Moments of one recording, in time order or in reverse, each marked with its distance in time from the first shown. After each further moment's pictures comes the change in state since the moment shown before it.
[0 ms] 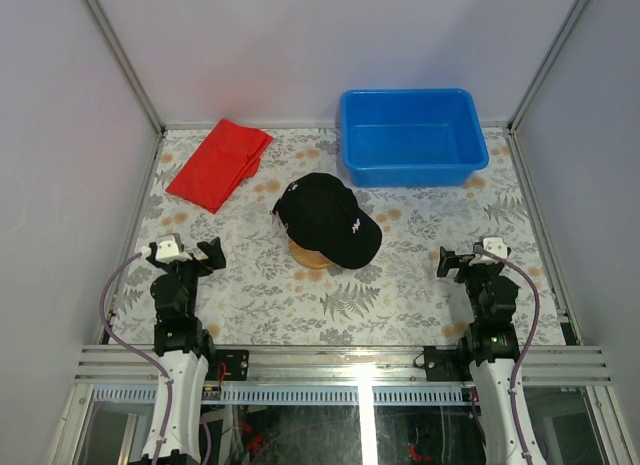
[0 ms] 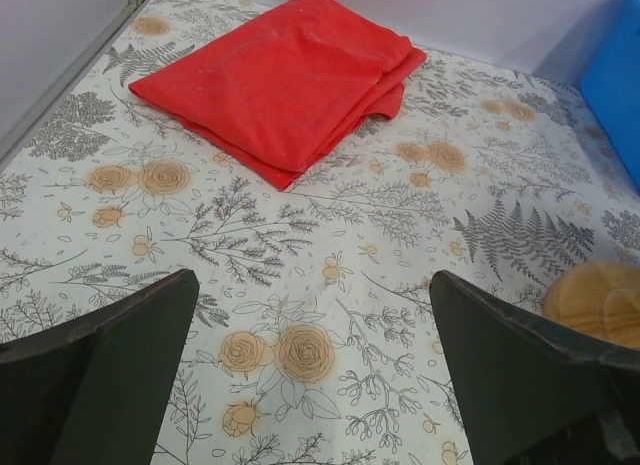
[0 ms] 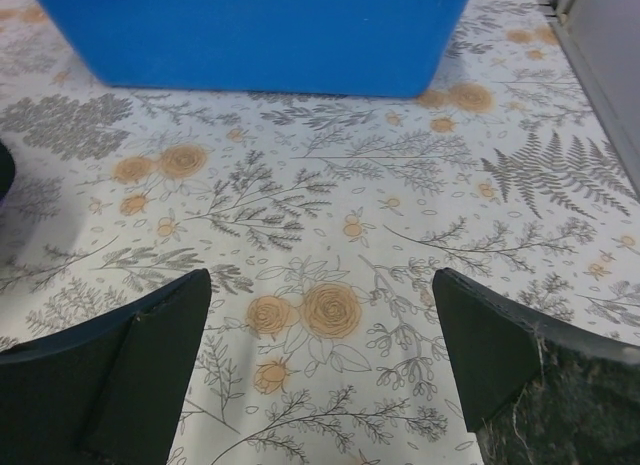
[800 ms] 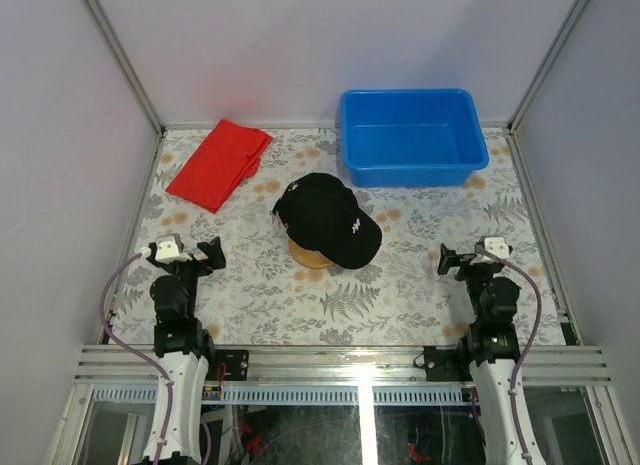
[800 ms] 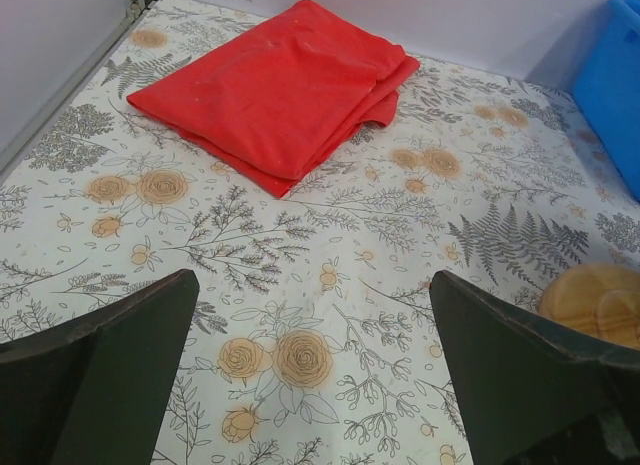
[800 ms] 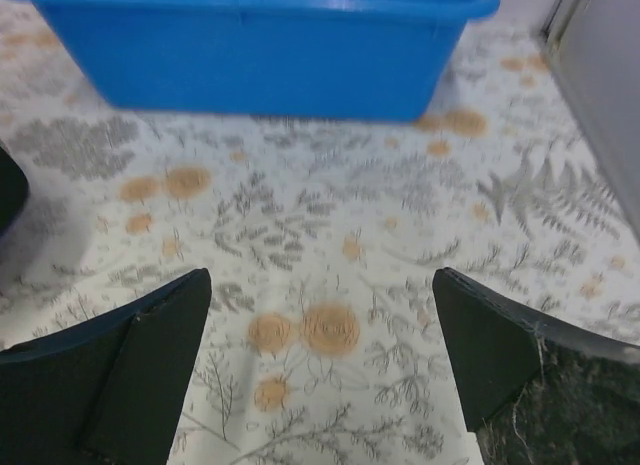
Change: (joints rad) left arm 0.000 -0.016 0.000 0.000 0.011 0.007; right arm 0.000 -0.048 0.004 0.004 -0.019 -0.010
